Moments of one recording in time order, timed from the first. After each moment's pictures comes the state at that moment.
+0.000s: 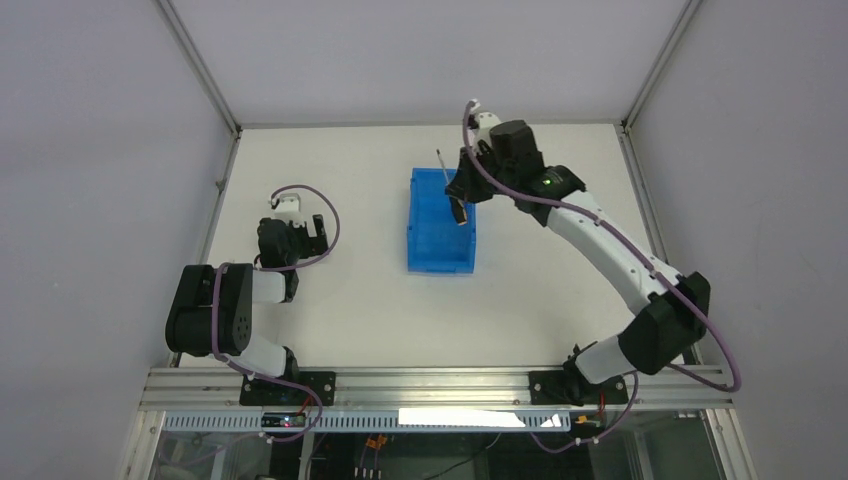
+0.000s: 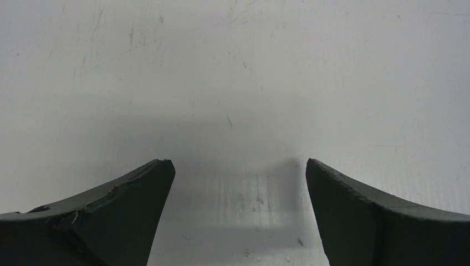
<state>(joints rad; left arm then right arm) 0.01 1.52 0.36 0.85 0.05 -0.05 0.54 1.42 1.40 -0.53 -0.22 0.28</state>
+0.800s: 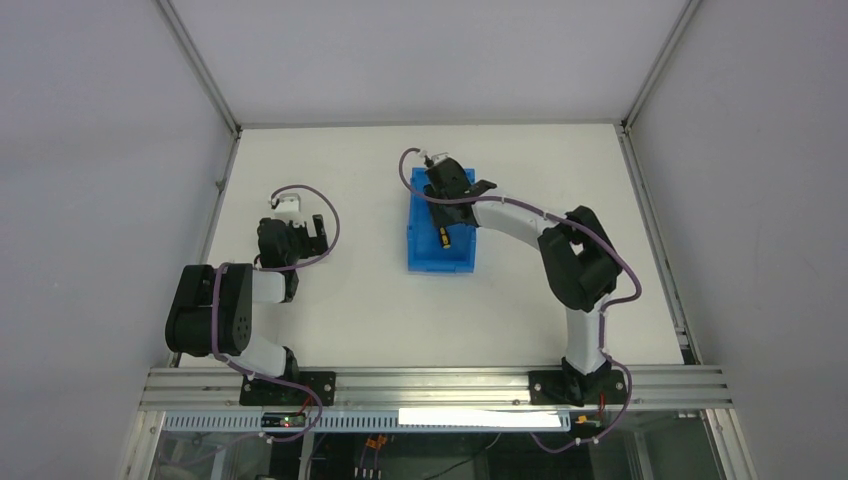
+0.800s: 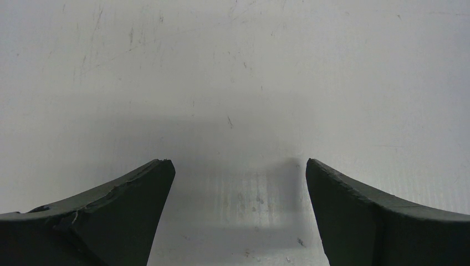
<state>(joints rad) 0.01 1.52 0.36 0.85 0.05 -0.05 0.68 1.95 1.43 -0.40 0.20 0.27</state>
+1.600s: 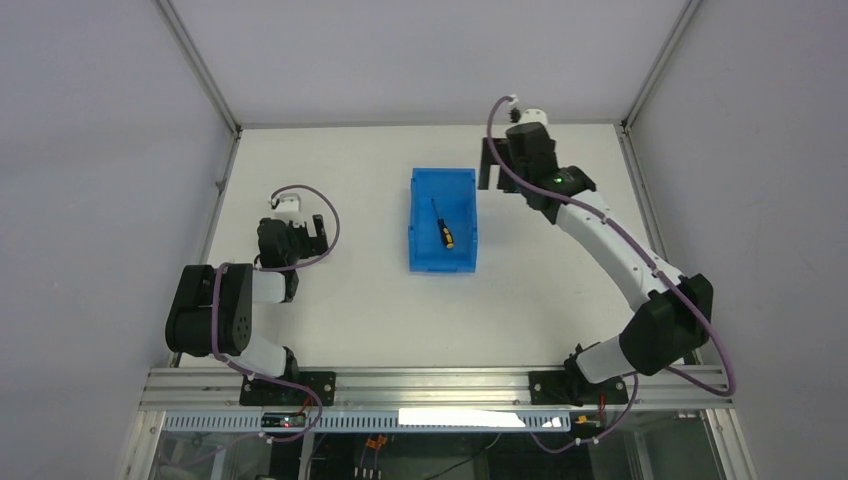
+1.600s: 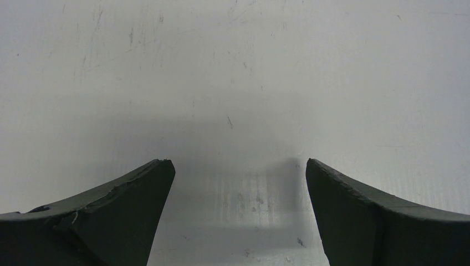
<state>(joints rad) 0.01 1.52 0.36 0.85 0.05 -0.05 0.57 1.50 1.40 -0.54 0.31 0.31</state>
